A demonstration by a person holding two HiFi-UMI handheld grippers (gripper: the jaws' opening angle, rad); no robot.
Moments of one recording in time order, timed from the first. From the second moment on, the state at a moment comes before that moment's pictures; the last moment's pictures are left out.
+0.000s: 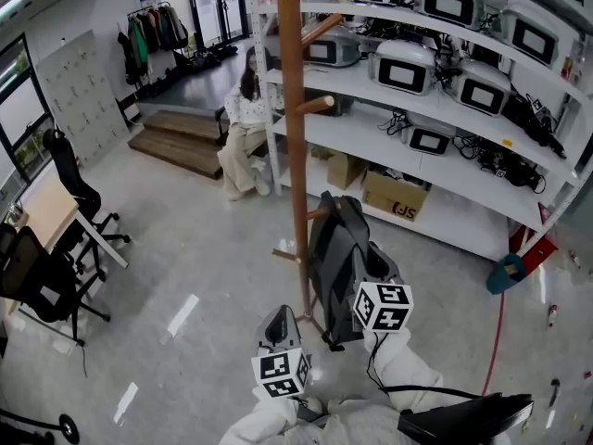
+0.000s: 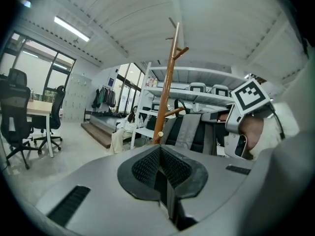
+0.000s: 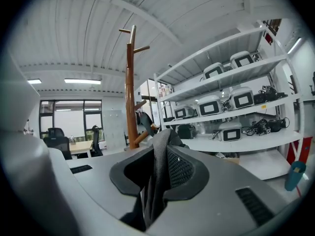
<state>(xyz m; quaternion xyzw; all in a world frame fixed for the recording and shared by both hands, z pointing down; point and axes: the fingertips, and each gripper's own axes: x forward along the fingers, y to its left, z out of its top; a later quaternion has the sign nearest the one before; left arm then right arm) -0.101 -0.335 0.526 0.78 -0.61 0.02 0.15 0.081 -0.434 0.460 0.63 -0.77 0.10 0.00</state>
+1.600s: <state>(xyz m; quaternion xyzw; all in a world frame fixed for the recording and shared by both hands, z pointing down) -0.046 -0.241 0.549 0.77 -0.61 0.06 0.16 0.097 -0.319 0.518 0.57 -0.80 0.17 -0.01</state>
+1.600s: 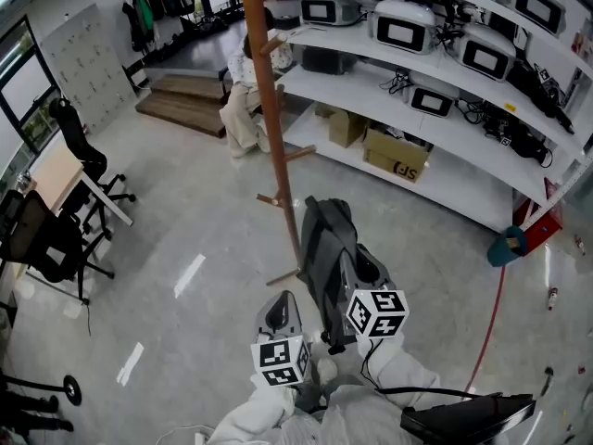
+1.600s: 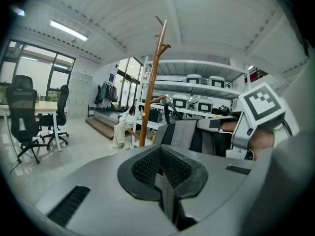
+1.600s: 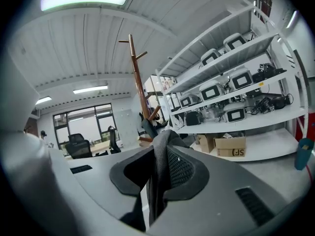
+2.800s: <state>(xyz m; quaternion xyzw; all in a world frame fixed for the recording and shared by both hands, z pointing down) -0.086 -0.188 0.499 0.81 -0.57 0.02 0.12 0.042 -0.216 0.496 0.58 -0.79 0.17 -0.02</state>
